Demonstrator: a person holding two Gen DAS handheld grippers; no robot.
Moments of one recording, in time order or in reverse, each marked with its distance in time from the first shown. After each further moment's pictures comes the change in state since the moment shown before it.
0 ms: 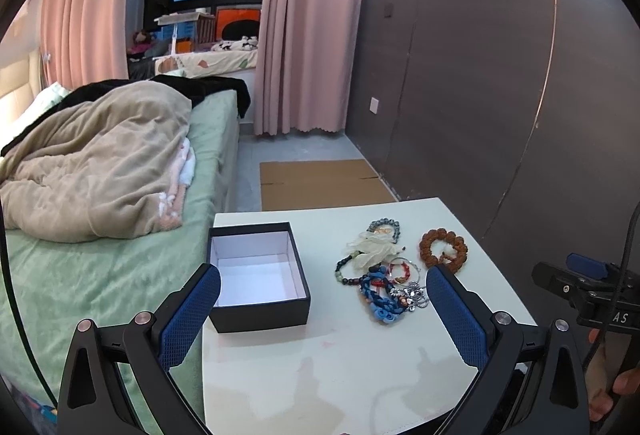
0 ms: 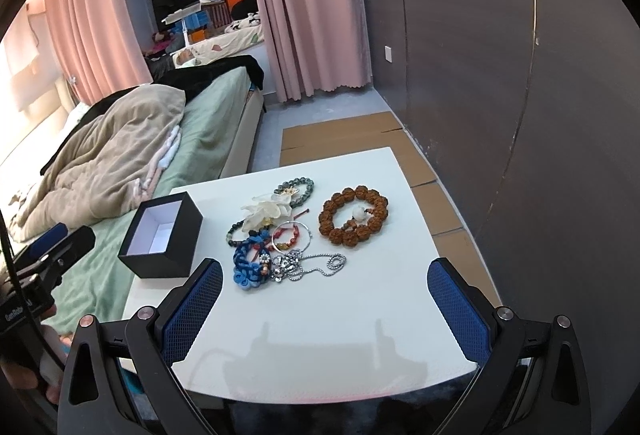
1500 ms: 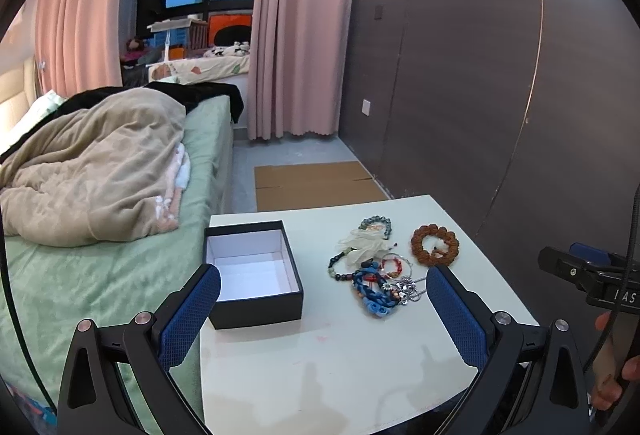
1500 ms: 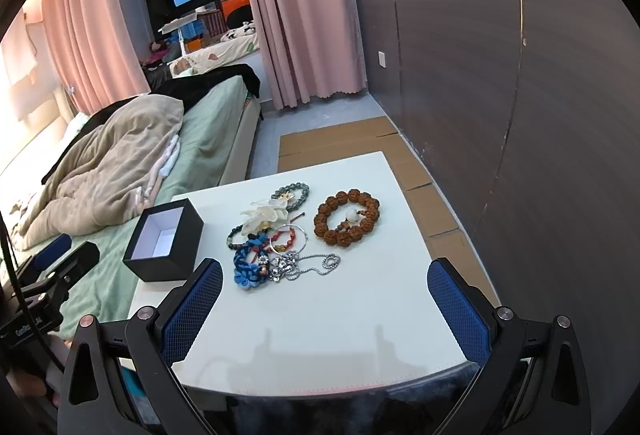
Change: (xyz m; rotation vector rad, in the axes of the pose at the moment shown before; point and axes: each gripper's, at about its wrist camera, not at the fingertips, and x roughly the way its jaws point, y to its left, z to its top) left arm -0.009 -0.008 -0.006 0.027 -0.009 -0.017; right arm -0.014 -0.008 -0.001 0.018 -0.022 -0.009
